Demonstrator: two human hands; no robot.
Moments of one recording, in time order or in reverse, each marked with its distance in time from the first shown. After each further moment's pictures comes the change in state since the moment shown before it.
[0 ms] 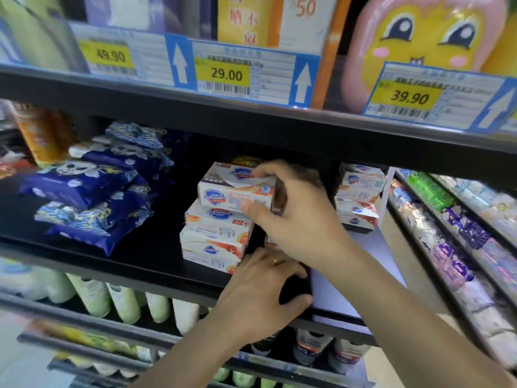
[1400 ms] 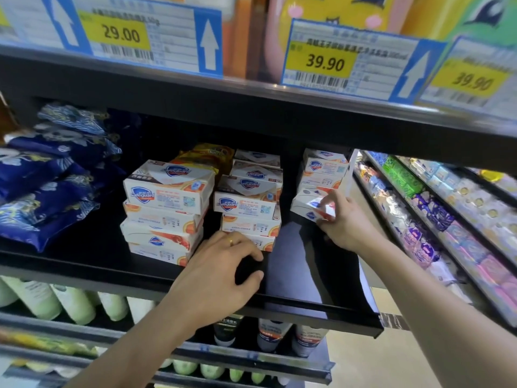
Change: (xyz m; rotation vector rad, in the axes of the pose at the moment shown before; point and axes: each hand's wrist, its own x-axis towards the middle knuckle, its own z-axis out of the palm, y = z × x) left_hand 0.012 0.003 0.007 -0.078 0.049 -0.067; right_hand -0.034 0.215 -0.079 -0.374 -0.101 0.522
